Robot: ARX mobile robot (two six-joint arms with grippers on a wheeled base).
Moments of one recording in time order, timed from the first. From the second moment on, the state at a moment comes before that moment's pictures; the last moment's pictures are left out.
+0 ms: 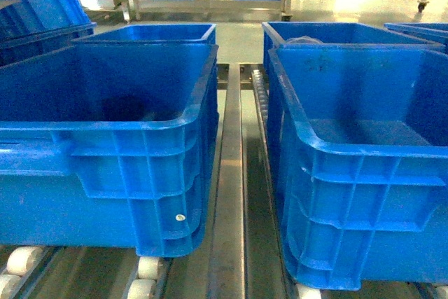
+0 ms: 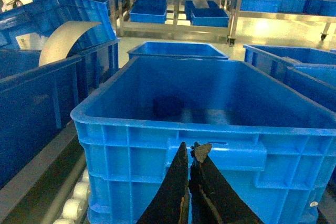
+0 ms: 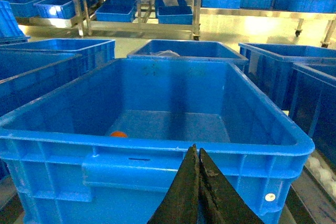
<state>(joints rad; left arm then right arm) 0.00 0.18 0.01 0.18 0.00 -0.02 0.00 0.16 0.01 0.16 0.00 -0.01</state>
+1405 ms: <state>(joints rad) 0.00 0.01 0.02 0.00 0.00 -0.01 0.00 0.01 0.01 0.00 0.00 -0.01</state>
